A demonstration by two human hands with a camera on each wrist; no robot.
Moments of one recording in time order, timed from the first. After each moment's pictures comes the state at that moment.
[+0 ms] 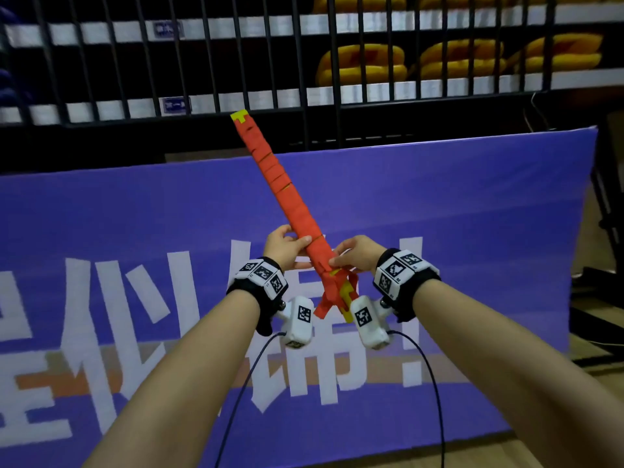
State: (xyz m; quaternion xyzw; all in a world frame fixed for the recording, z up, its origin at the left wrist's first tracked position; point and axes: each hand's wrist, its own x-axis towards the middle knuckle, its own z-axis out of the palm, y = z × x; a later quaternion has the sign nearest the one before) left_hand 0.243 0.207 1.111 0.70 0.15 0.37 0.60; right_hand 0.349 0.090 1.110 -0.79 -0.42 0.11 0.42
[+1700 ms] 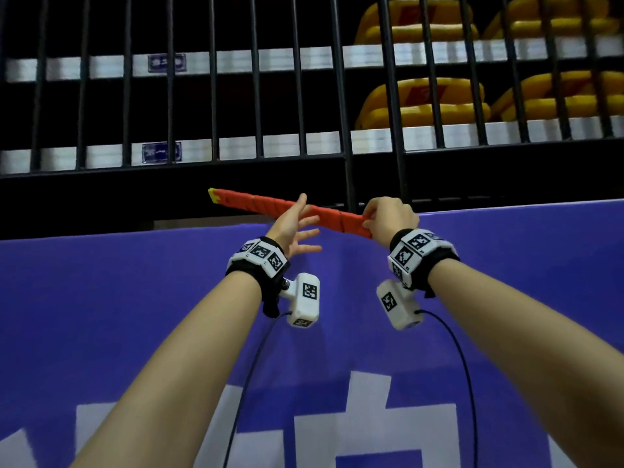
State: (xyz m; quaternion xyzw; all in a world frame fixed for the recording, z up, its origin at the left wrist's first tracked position) left_hand 0.536 0.584 1.311 0.71 0.04 0.36 0.61; right_hand 0.654 0.453 1.312 -0.79 -0.34 -0.34 0.38
